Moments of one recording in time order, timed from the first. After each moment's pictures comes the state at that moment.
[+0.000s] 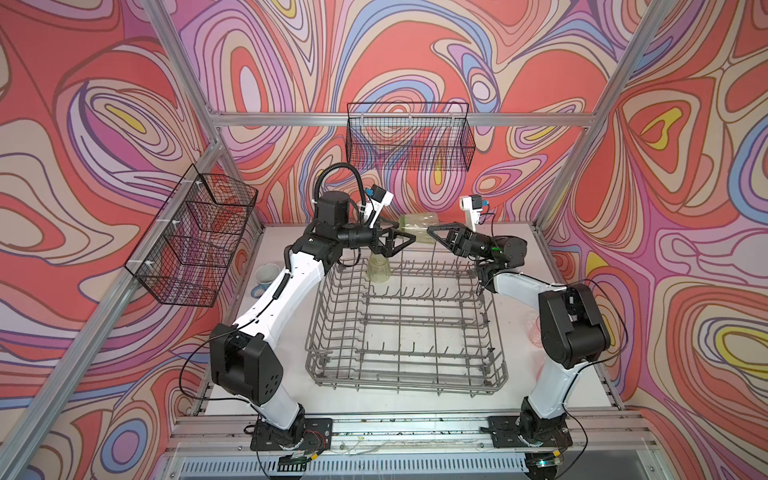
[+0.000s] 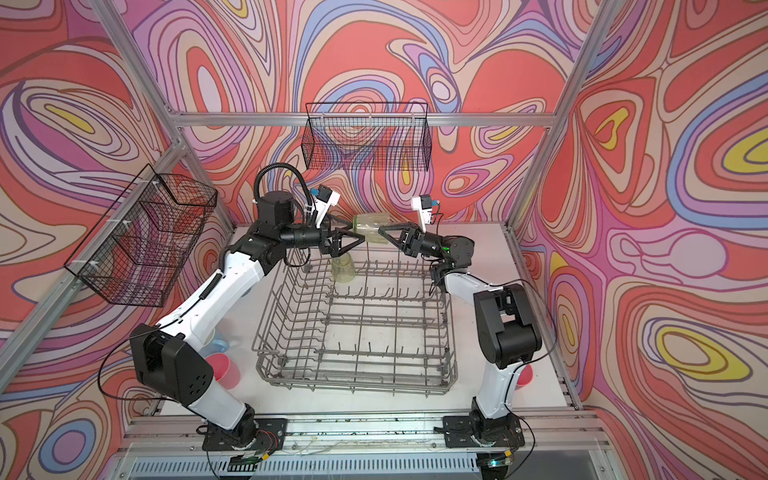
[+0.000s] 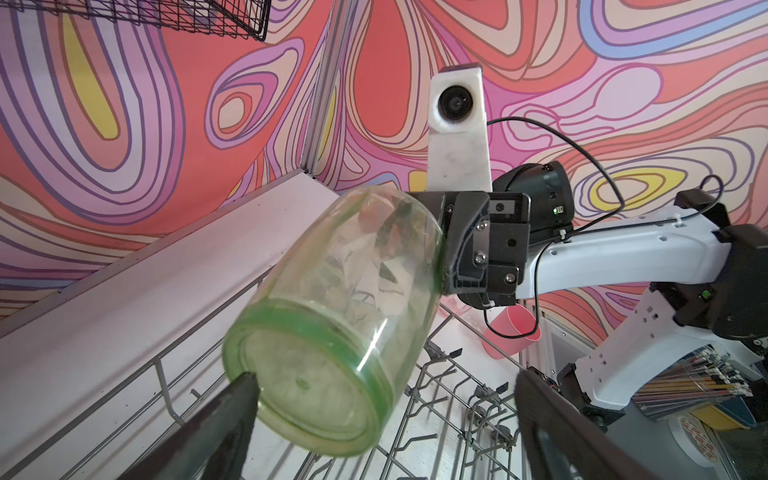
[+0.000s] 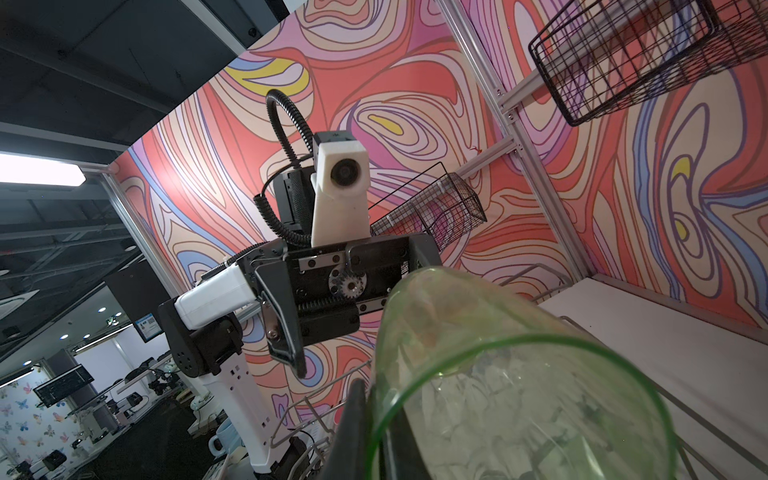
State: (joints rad) left arm -0.36 1.62 1.58 -0.28 0.86 -0.14; right arm 0.23 1.85 1.17 1.47 -1.12 1.27
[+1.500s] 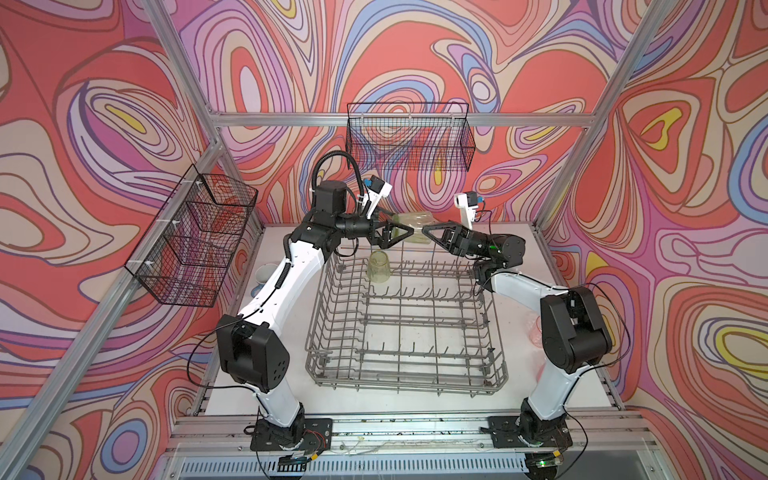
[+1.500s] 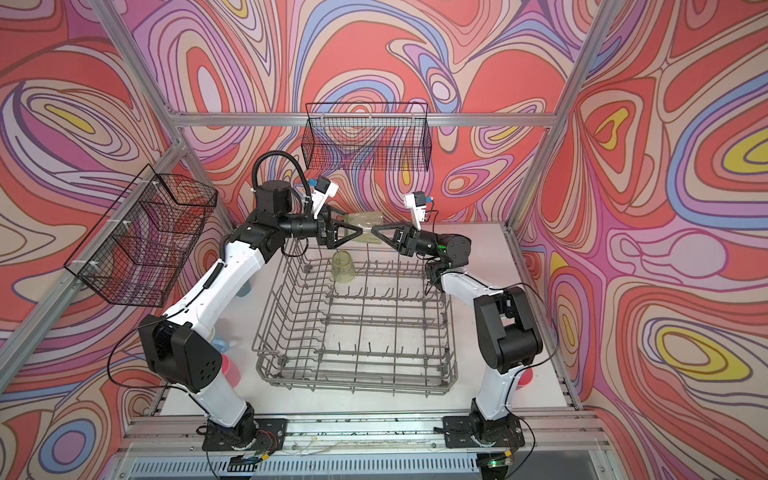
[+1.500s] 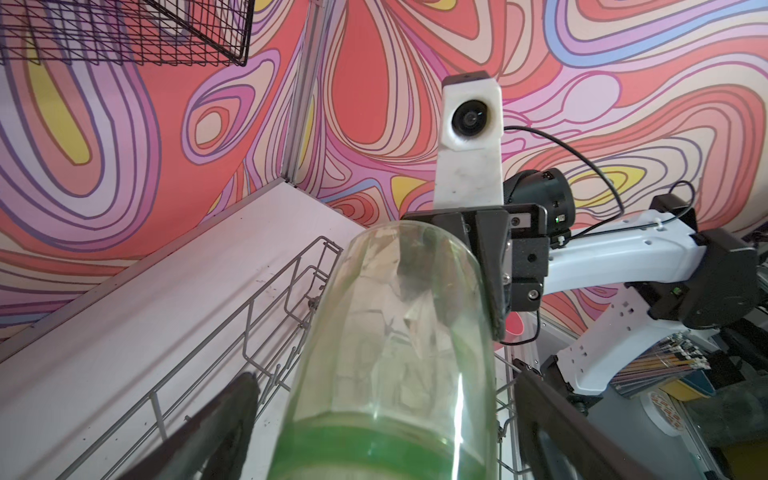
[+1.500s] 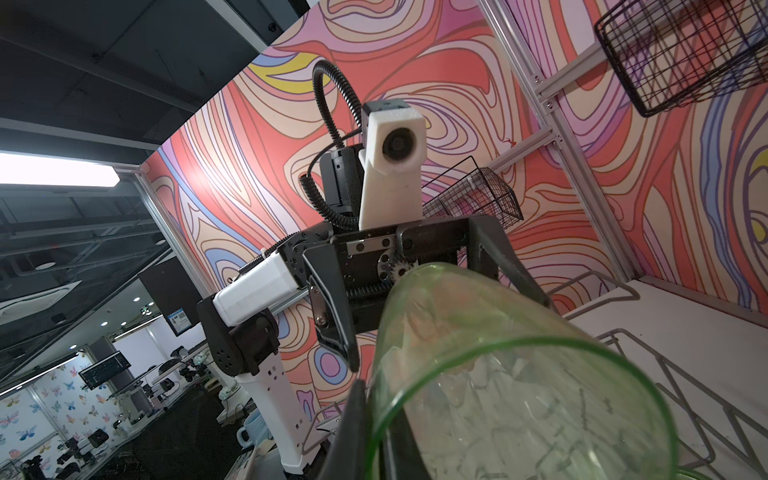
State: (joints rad) left arm -0.33 1.71 1.72 -0.35 1.00 -0.11; right arm 0.28 1.82 1.20 1.45 -1.12 1.33
